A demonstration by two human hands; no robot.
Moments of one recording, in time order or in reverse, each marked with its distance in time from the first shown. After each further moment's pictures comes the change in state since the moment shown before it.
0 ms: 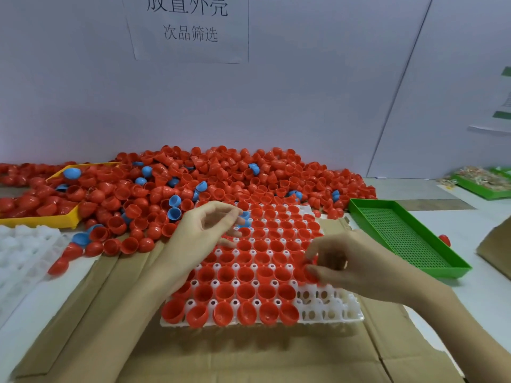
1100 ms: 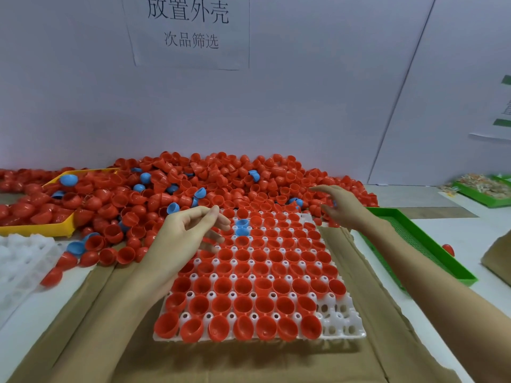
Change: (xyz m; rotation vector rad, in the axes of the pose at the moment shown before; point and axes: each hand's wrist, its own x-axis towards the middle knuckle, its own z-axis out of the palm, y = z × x) left_hand 0.006 0.004 -0.015 0.009 0.105 -0.041; right_hand 0.130 0.144 -0.028 -0.289 0.277 0.276
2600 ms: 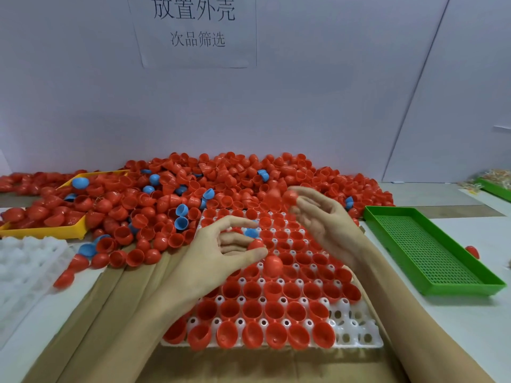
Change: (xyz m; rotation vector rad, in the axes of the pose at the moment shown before) left_hand -0.009 -0.006 0.019 0.082 -0.180 0.005; right_hand -0.051 -0.090 0.018 1.608 -0.233 -0.112
